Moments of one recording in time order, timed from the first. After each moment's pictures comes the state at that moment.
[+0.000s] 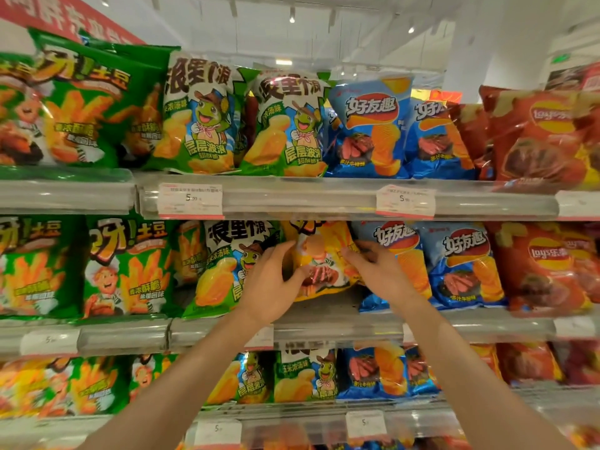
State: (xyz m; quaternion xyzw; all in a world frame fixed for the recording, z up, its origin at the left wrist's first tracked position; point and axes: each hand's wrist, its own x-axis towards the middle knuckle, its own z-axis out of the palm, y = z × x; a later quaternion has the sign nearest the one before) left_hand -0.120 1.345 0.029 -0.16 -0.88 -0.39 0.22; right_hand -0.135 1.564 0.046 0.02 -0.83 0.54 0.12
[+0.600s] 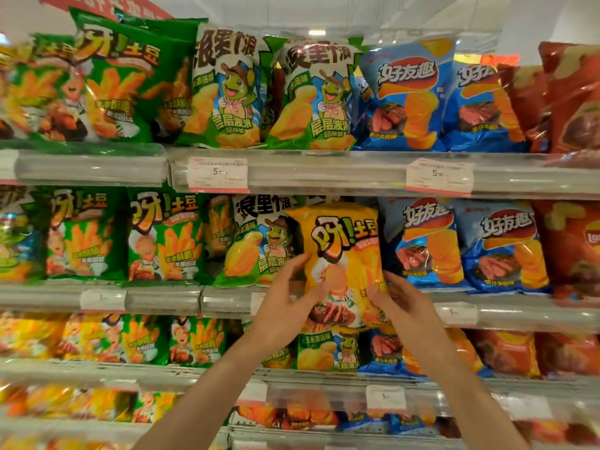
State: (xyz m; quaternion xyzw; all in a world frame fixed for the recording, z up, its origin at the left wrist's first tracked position) left_hand -0.050 1.337 -0.009 -0.11 -0.78 -0.61 0.09; right_hand -0.047 1.556 -0.018 0.04 -0.76 0.64 0.09
